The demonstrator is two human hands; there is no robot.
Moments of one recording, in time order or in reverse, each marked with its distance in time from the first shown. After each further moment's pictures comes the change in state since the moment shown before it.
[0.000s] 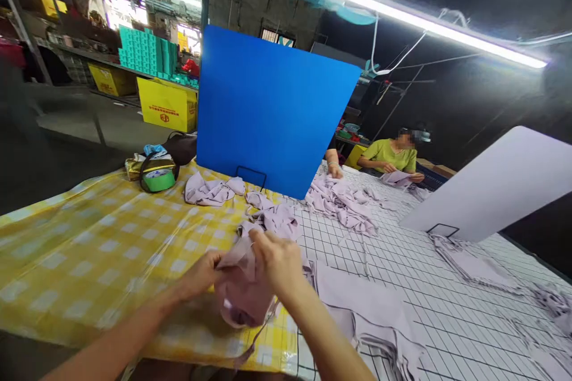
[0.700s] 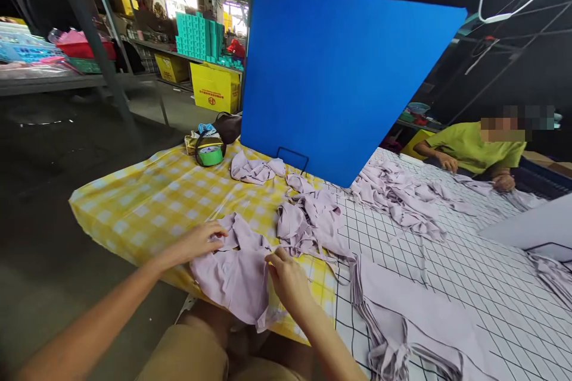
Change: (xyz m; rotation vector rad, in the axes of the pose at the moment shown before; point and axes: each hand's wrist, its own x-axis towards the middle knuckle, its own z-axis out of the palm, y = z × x) left_hand -0.077 -0.021 -0.082 0.733 0.167 -0.151; right_hand -0.063 -0.029 0.083 0.259 -0.611 0.180
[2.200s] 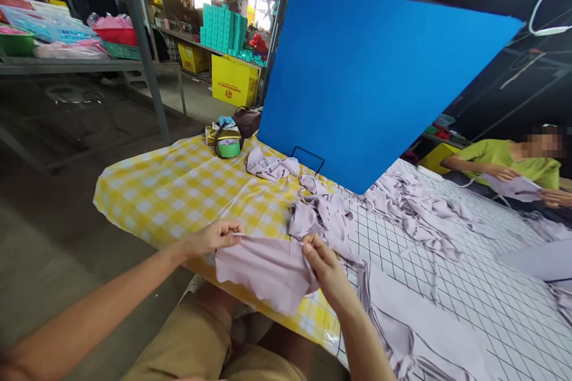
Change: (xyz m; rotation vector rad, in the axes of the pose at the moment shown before) left_hand -0.016 0.022 -0.001 -0.725 -0.196 0.093; right_hand -0.007 -0.002 -0.065 1.023 -0.022 0.237
